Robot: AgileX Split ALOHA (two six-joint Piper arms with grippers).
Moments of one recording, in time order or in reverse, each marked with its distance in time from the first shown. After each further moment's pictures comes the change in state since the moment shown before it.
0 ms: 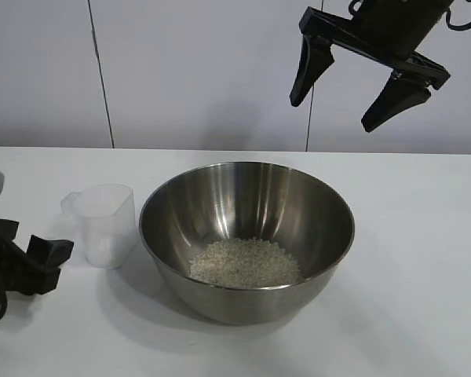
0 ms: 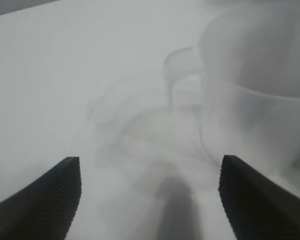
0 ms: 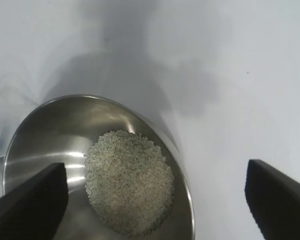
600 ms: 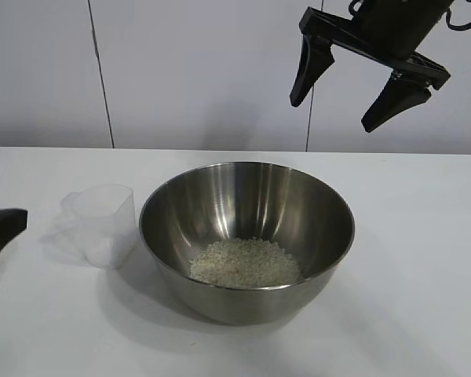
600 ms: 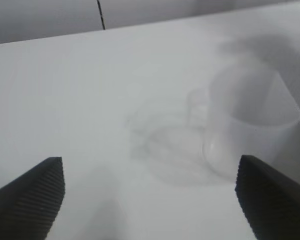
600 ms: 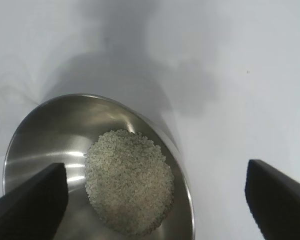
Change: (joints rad) left arm 0.000 -0.355 0.186 -0.069 0.032 -0.198; right arm 0.000 0.000 0.000 0.000 0.000 0.000
